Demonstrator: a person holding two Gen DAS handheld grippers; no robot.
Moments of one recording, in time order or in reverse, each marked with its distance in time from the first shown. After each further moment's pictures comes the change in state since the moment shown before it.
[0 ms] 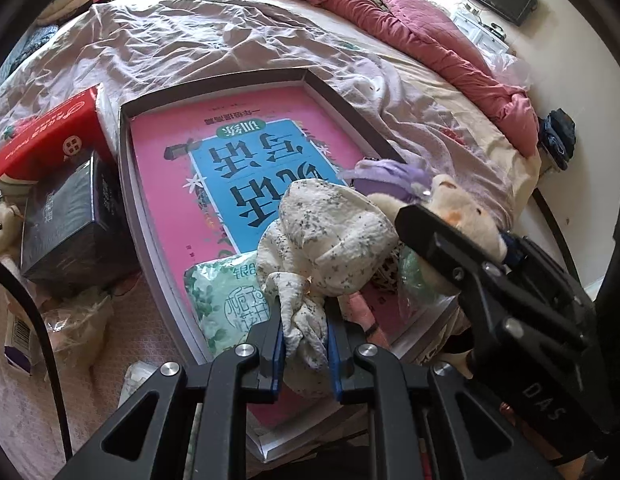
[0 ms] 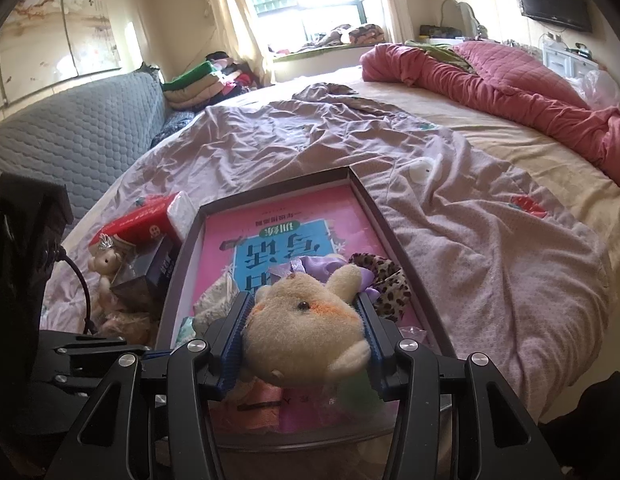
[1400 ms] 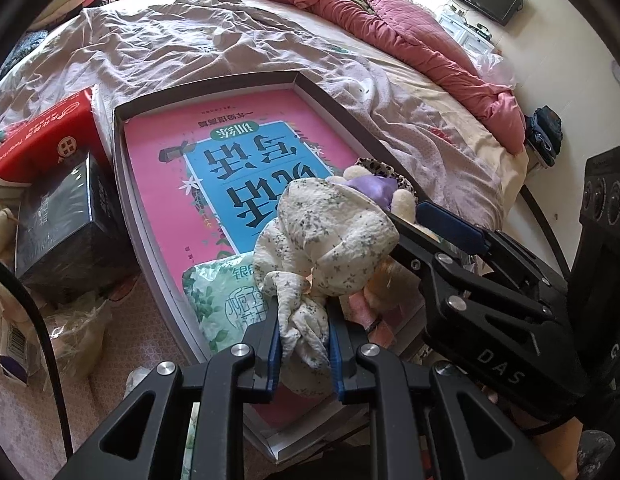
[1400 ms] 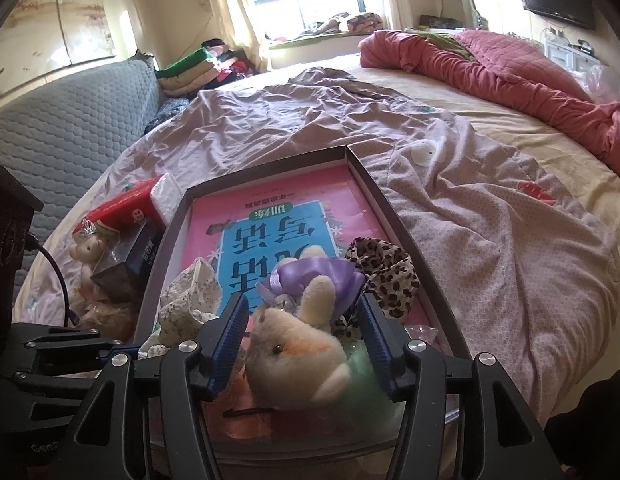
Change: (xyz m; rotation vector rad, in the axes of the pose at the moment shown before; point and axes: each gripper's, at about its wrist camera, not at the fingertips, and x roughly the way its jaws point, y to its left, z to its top) left arm 0.001 0.007 -0.004 0.035 -0.012 -0.040; right arm 0.021 -0.003 -0.005 -0.007 0.039 -0.022
